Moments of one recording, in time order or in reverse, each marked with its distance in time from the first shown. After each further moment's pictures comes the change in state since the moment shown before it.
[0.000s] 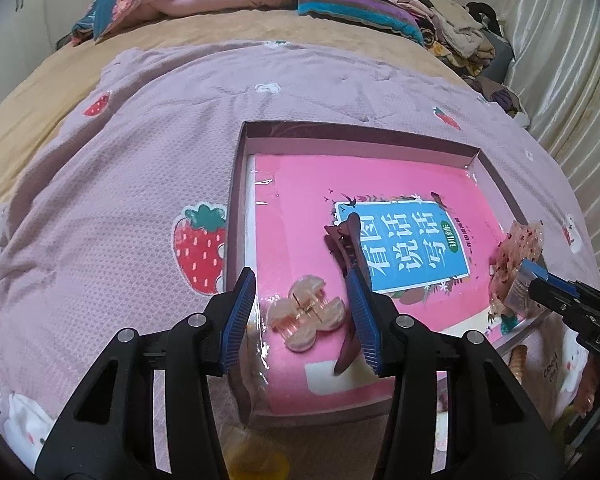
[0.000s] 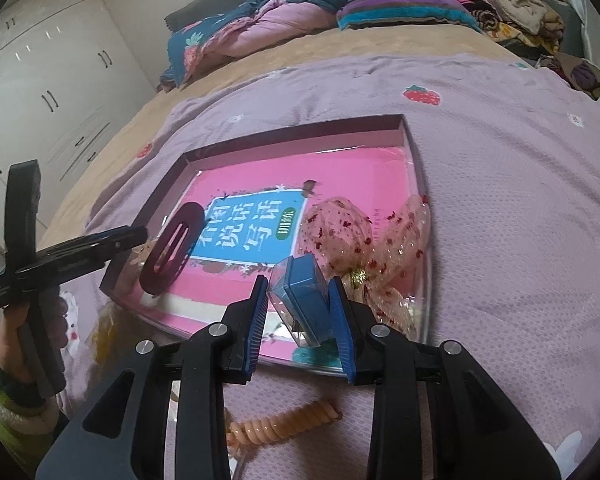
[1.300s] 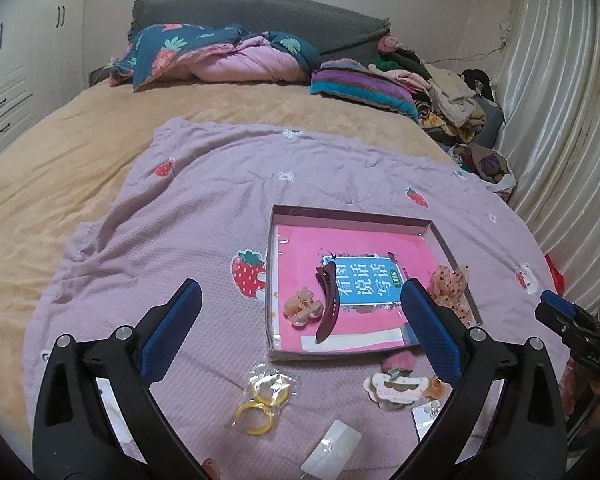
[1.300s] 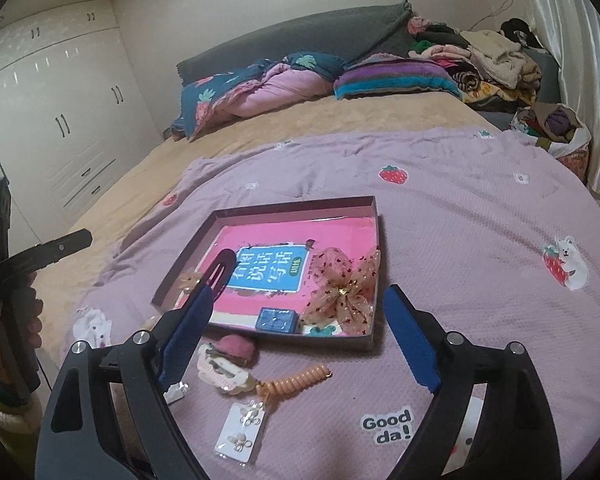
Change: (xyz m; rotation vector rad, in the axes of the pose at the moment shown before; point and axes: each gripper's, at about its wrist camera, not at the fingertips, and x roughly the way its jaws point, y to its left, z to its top) left arm -0.154 -0.002 -0.017 -0.060 -0.246 0.013; right arm -0.130 0.024 -0.019 -0.049 -0.219 -0.034
